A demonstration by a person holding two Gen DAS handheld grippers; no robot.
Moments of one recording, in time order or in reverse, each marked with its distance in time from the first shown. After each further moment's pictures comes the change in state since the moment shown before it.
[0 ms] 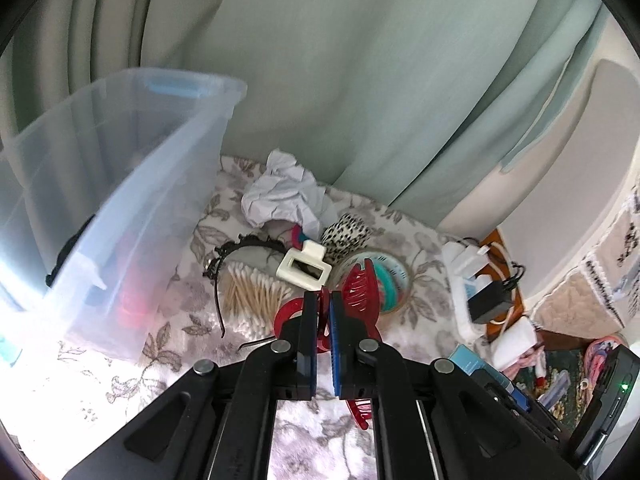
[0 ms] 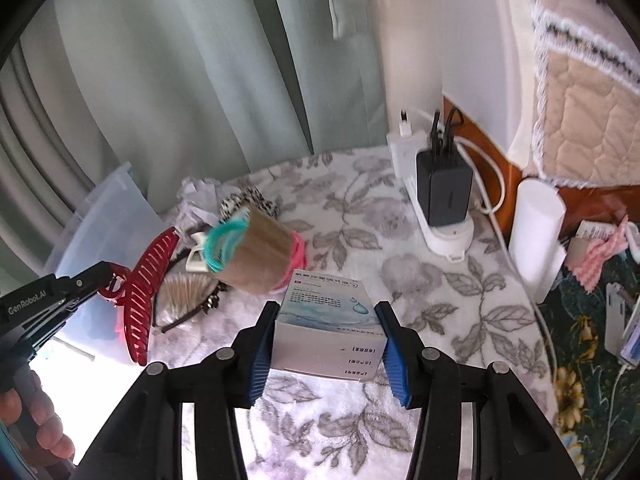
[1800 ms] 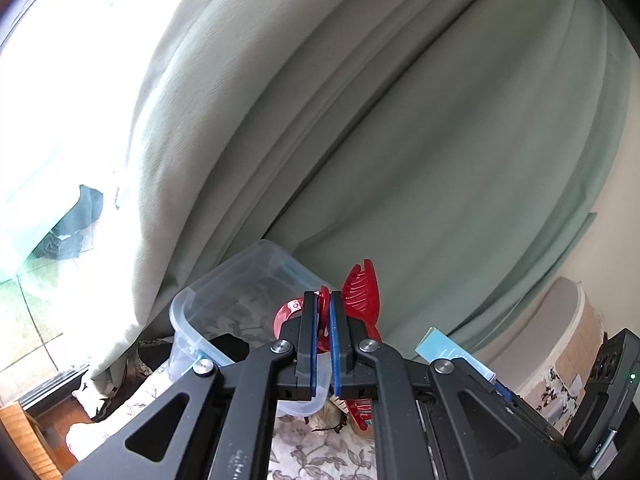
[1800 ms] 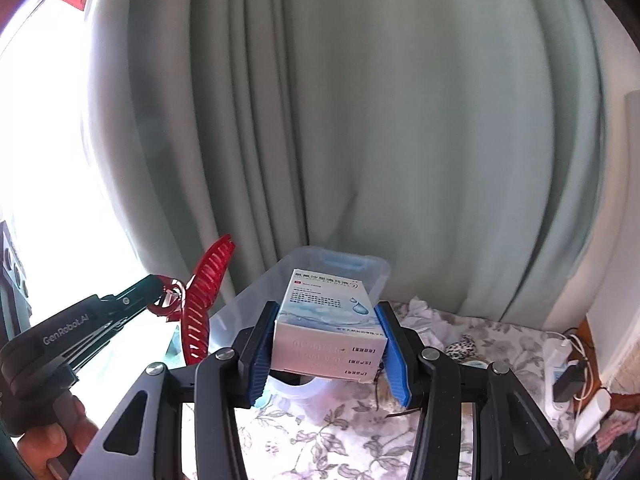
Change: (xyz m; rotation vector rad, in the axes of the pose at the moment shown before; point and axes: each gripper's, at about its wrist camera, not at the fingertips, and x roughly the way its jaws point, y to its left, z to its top) left arm -0.230 0.153 0.006 -0.316 -0.522 -0.042; right arm -0.129 0.265 0.008 -0.474 -0.284 0.307
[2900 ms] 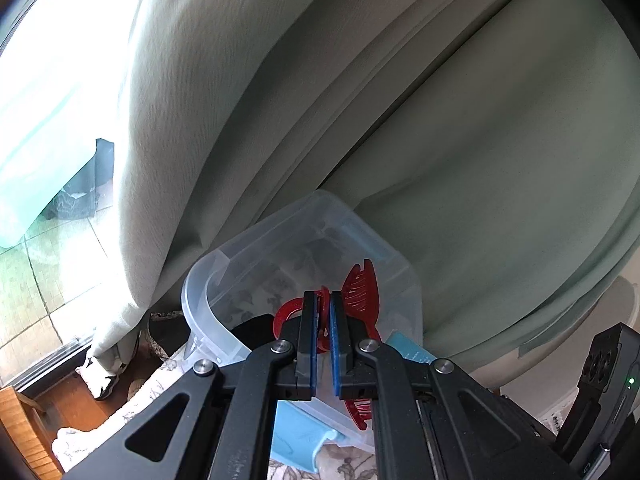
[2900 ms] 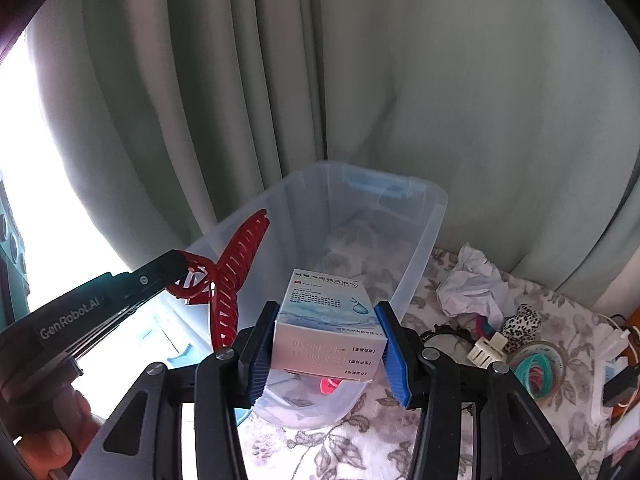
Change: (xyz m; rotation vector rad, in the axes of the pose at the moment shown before) left arm 0.111 0.058 -0.029 -0.057 0.139 0.117; right arm 0.144 0.004 -0.039 -0.050 0.245 0.056
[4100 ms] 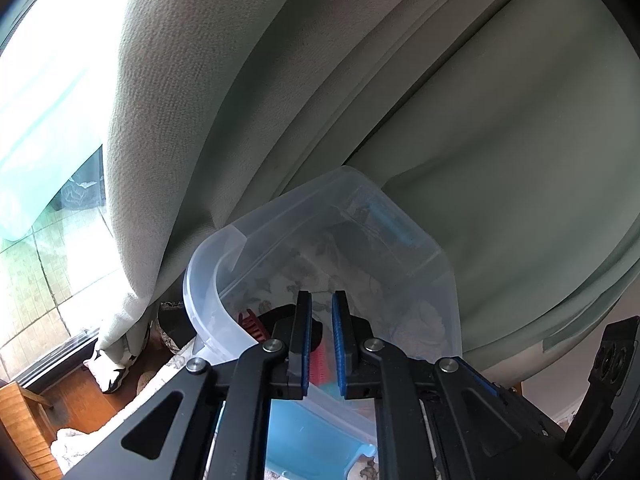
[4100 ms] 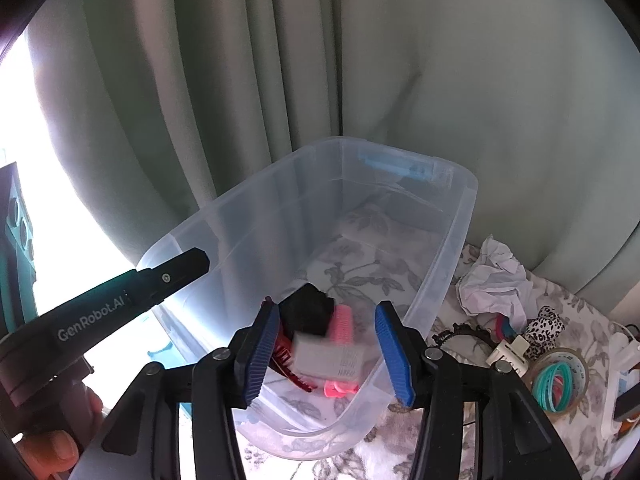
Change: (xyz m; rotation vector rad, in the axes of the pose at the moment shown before) left arm 0.056 0.019 -0.005 0.000 0.052 0.040; right arm 0.026 0.015 0.002 -0.008 0.026 -0.007
